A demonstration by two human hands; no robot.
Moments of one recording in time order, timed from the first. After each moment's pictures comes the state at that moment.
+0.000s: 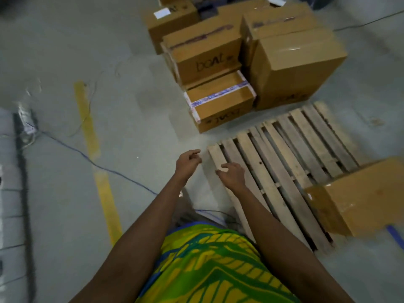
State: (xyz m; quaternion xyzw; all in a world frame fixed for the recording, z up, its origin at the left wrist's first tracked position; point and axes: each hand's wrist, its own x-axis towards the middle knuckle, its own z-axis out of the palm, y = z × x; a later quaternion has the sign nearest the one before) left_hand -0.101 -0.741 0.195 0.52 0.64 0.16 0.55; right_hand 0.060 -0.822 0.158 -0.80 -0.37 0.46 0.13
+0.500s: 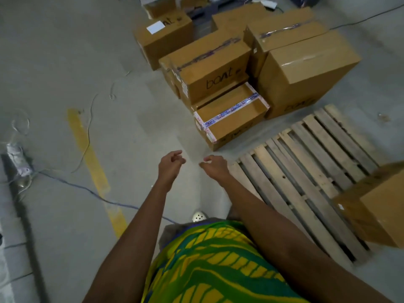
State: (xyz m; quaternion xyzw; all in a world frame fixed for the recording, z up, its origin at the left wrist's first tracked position) left_hand -0.256 -0.474 0.197 0.50 0.64 0.19 0.55; right_hand -0.096 -0.531 0.160 -0.81 -0.29 0.48 0.19
